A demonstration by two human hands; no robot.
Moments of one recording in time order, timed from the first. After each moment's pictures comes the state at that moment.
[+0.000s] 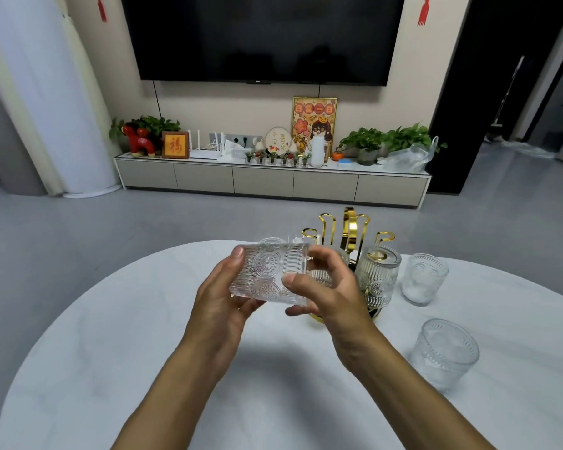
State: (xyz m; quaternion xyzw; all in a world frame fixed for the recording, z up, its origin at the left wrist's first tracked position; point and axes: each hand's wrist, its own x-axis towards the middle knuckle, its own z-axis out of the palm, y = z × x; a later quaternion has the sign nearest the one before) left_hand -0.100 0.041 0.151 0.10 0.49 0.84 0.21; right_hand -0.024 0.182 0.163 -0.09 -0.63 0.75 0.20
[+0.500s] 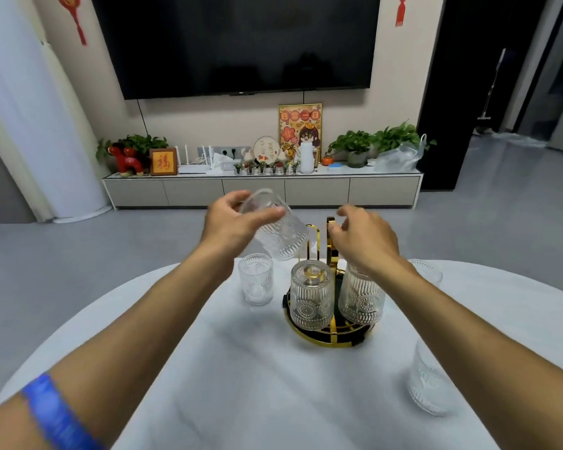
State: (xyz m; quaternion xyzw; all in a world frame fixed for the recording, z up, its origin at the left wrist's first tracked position) left_hand -0.185 0.132 0.224 0.18 0.73 0.66 0.05; right_hand -0.096 0.319 0.196 -0.26 -0.91 0.19 0.25
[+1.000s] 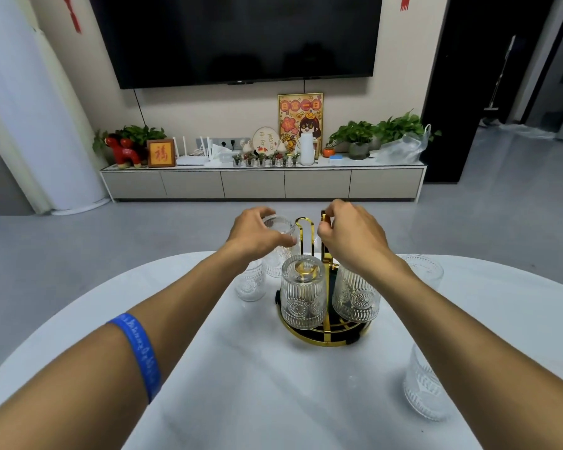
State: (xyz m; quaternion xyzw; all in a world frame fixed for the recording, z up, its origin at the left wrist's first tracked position) left_hand -0.223 0.191 0.170 0.22 0.84 0.48 0.06; right_hand -0.105 0.322 0.186 -0.20 -0.93 0.20 0.25
